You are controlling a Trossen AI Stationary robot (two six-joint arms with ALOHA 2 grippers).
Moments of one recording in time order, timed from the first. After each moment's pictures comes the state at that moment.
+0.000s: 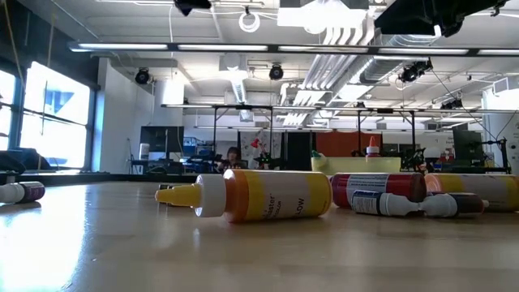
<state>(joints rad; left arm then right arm) 0.44 1.18 1.43 -0.84 0.44 0.37 0.51 0.84 0.50 0.14 1.15 0.00</state>
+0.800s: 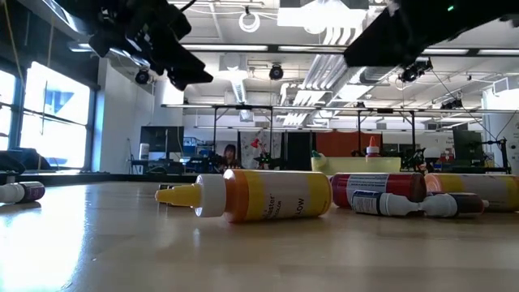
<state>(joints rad) 0.44 1.08 0.66 0.01 0.54 0.15 0.23 1.04 0.50 0.23 0.62 0.09</state>
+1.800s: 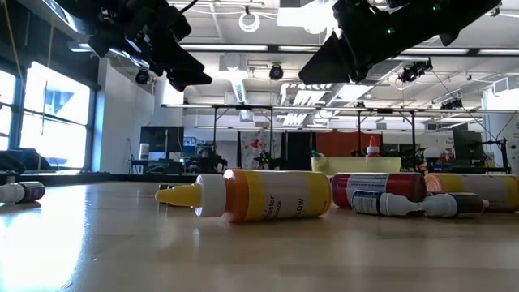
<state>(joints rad) 0.44 1.08 0.66 0.00 0.53 0.15 0.03 1.30 0.64 0.31 0.34 0.00</state>
